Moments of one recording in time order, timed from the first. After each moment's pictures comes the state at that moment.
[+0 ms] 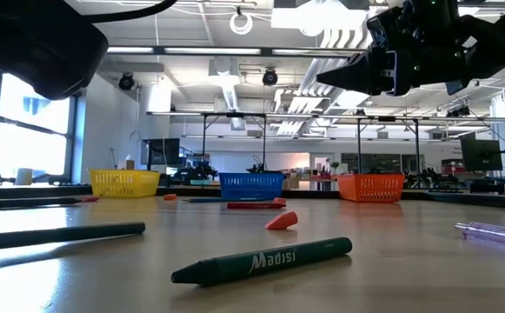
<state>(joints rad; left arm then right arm) -0.59 2.03 1.38 -0.75 0.01 -1.68 -0.25 1.18 0.35 0.75 -0.25 -0.44</state>
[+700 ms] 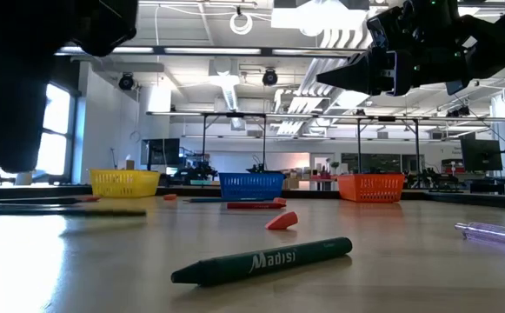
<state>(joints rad) -0.57 1.96 1.38 -0.76 -0.22 -1.74 -0.25 1.18 0.35 0.74 -0.25 -0.44</state>
